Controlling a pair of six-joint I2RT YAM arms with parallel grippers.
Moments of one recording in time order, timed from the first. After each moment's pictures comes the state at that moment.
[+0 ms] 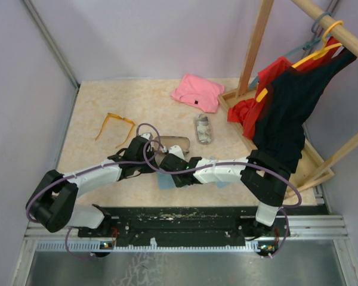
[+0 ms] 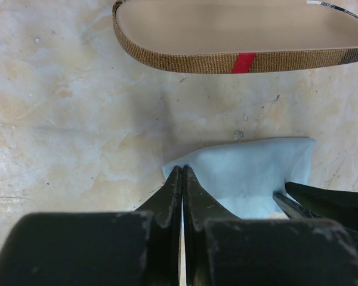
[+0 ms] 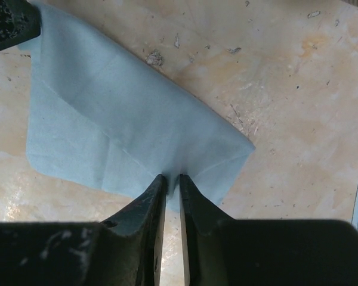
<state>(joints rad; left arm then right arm) -0.63 1.36 0.61 -0.11 -0.01 -0.58 1.12 1.75 1.03 -0.40 0.31 0.58</state>
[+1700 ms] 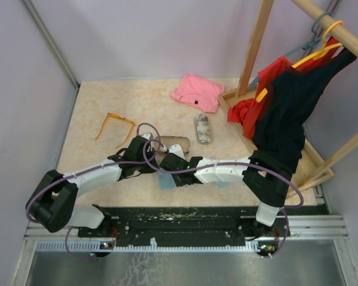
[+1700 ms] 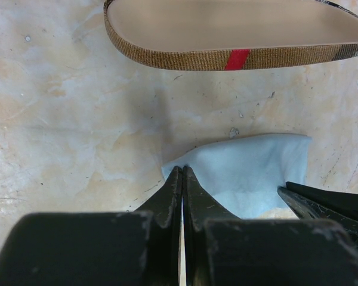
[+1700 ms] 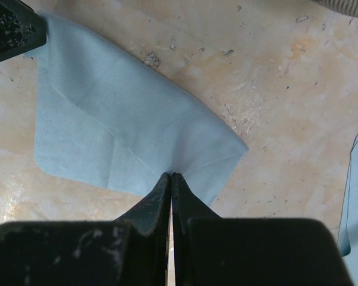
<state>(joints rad) -0.63 1.36 0.61 -0.11 0.01 -0.58 1.12 1.74 1.04 -0.41 0.33 0.57</state>
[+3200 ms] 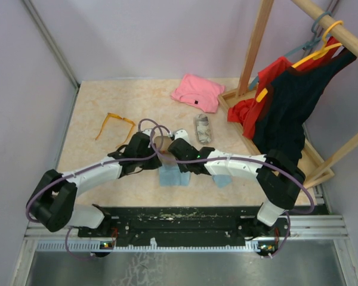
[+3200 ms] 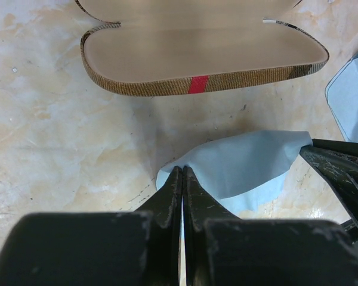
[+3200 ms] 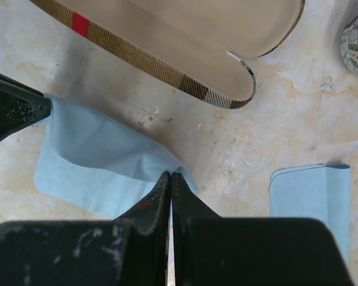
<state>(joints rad) -0.62 1.35 0.66 -0.12 0.03 -0.58 1.00 1.64 1.03 -0.35 0.35 0.44</state>
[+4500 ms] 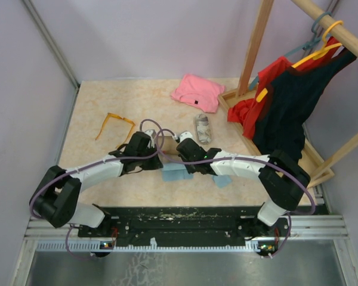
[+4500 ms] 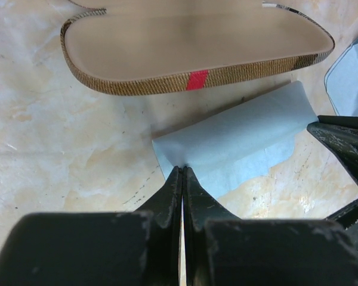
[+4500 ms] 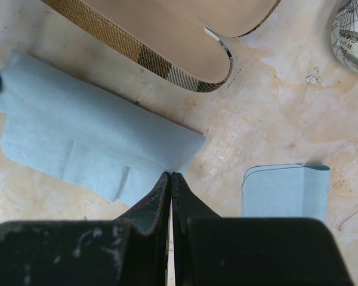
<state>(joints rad) -0.59 1.41 0.67 -0.10 0.11 -0.56 0.93 1.61 0.93 -0.28 0.28 0.31</state>
